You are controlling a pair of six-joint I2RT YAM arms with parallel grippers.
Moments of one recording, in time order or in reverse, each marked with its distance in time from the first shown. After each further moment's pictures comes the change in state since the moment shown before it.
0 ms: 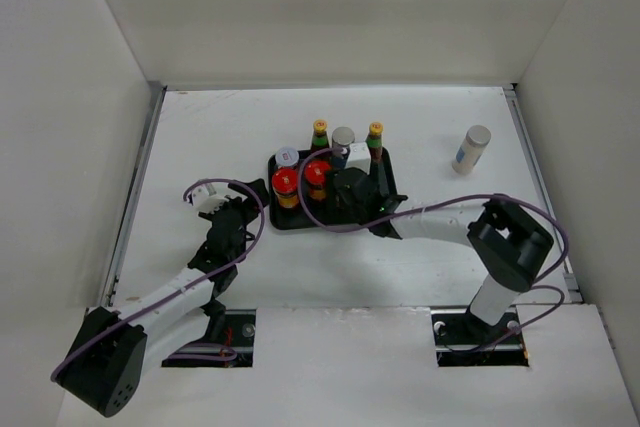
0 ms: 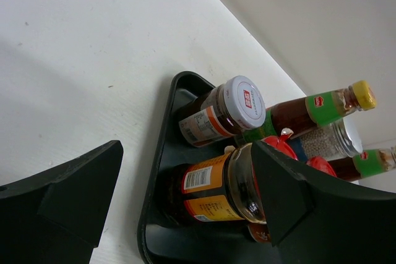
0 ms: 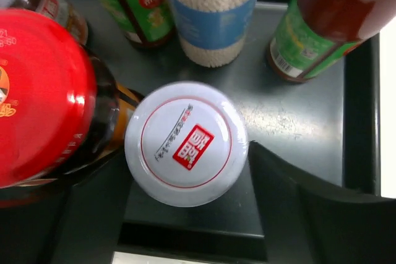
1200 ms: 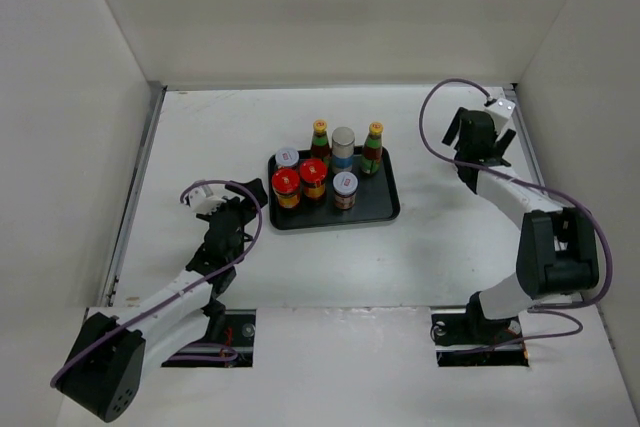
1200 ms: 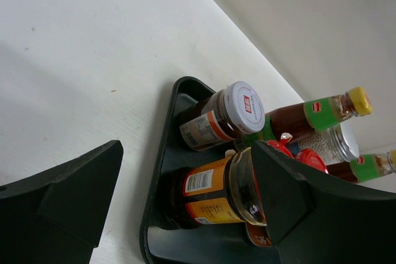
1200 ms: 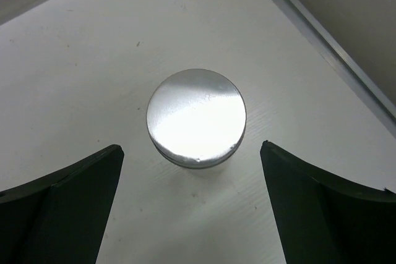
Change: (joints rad) left arm 0.013 -0.031 -0.013 -0.001 0.000 0.000; right arm -0.781 -0.204 -0.016 -0.050 0.021 -0.079
